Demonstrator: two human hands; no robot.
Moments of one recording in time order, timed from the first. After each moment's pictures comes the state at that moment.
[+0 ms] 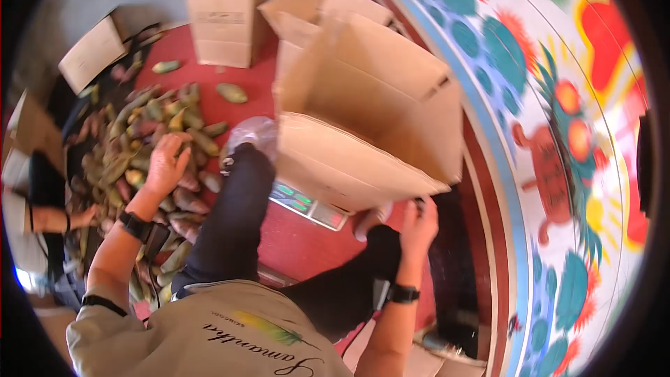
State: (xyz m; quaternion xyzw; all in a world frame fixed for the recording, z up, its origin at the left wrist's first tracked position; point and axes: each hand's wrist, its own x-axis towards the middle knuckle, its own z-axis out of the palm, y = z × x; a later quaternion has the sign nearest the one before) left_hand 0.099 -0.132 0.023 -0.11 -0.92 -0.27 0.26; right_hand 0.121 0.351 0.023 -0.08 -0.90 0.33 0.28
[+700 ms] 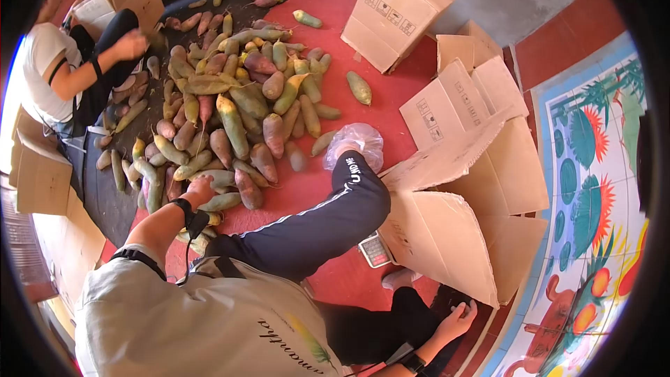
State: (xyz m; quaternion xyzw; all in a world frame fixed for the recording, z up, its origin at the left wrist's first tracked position) left_hand 0.306 -0.244 -0.204 0.38 -0.88 -0.21 -0.22; right_hand 0.128 0.374 0.021 -0.10 -0.92 0.29 0.23
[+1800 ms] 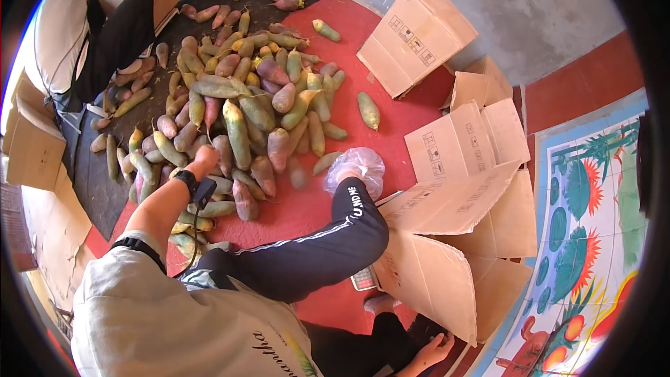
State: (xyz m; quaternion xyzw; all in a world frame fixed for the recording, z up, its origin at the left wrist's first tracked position) left_hand 0.228 -0.316 -0.237 0.59 -0.59 -0.55 0.00; right_hand 0.117 0.388 0.010 -0.07 -0.95 0.23 0.22
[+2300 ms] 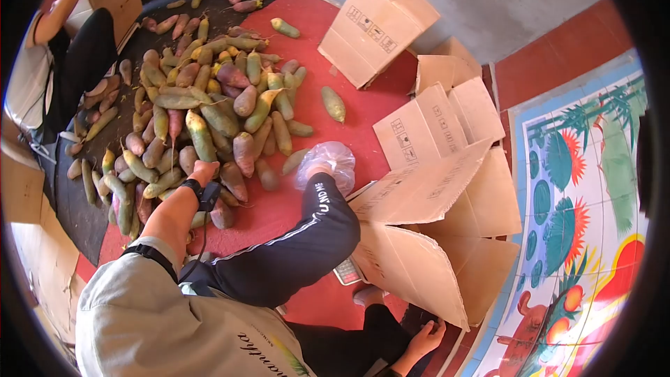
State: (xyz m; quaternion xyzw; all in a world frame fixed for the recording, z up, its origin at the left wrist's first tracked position) left_hand 0.158 -0.298 -0.333 0.63 -0.57 -0.52 -0.12; right_hand 0.123 0.380 0.011 -0.11 -0.95 0.22 0.21
